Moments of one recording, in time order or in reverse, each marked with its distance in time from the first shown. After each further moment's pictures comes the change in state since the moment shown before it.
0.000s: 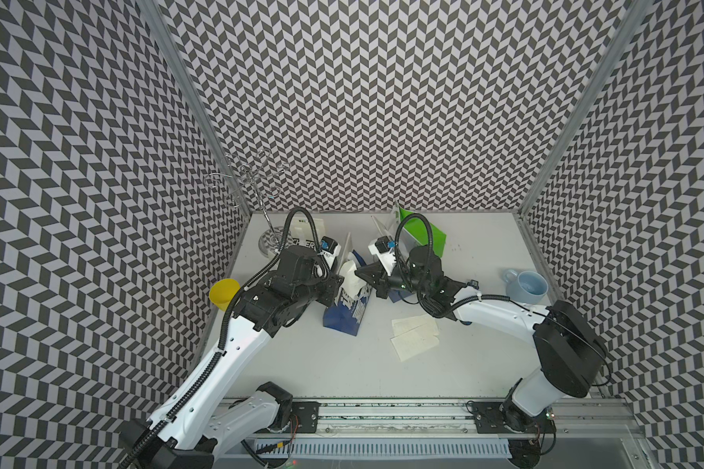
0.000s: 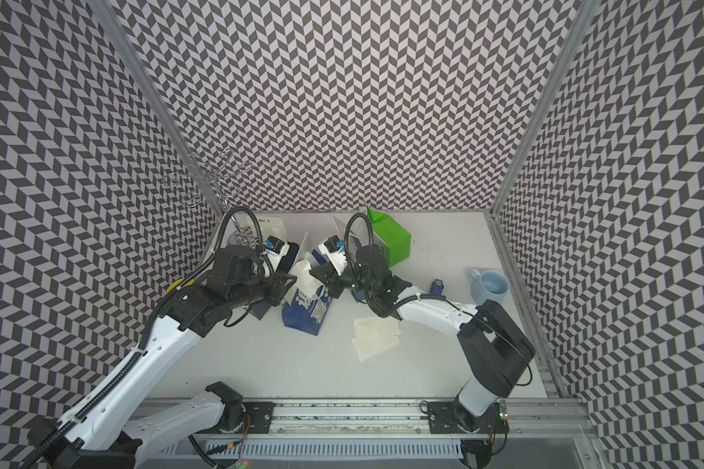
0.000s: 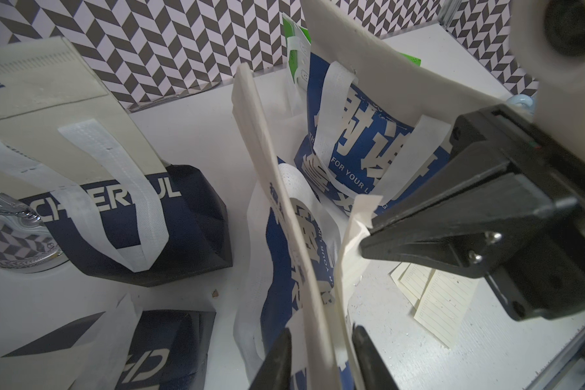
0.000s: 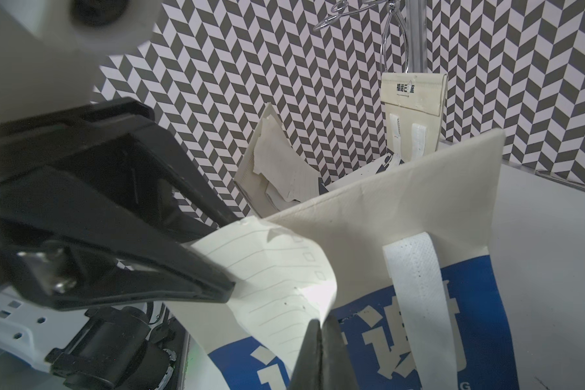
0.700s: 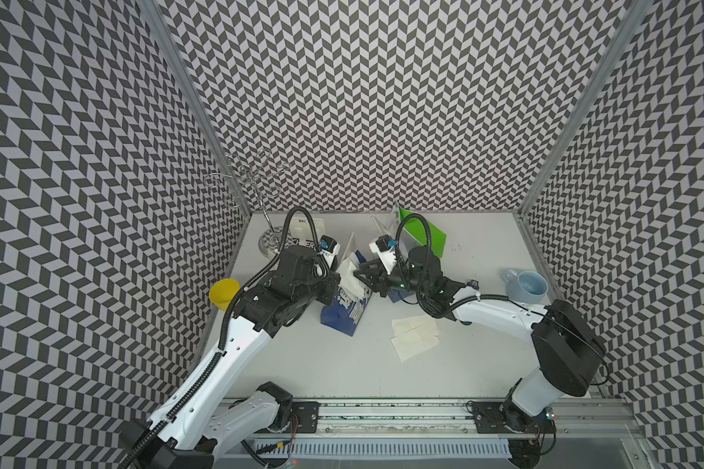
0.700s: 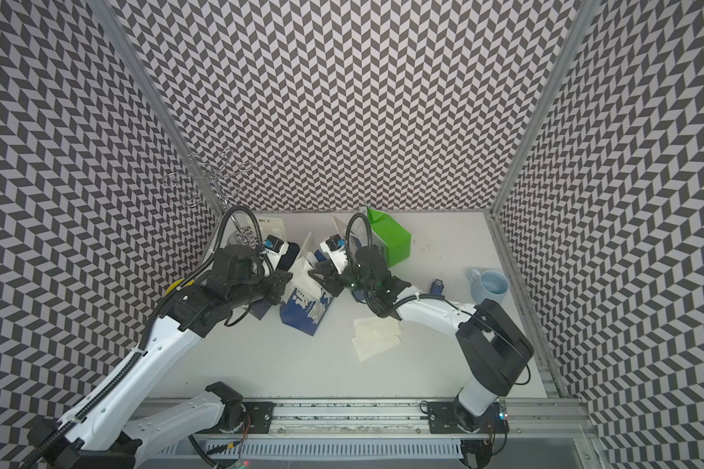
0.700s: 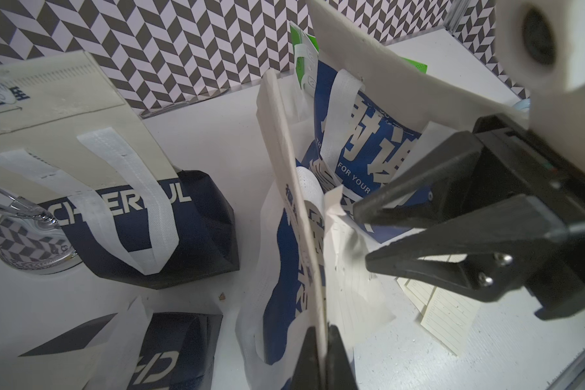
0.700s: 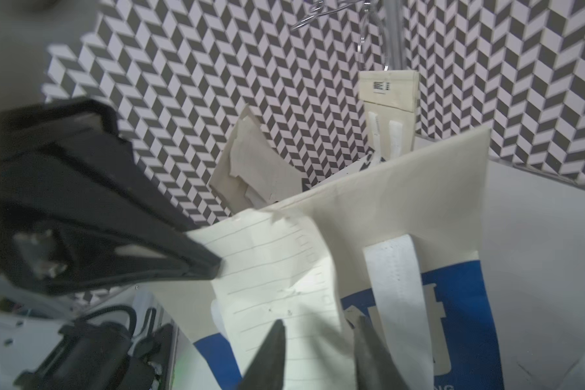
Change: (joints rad) left arm 0.000 -0.003 -0.004 0.014 -0.011 0.010; right arm -0.001 -0.013 -0.017 -0.003 0.119 0.054
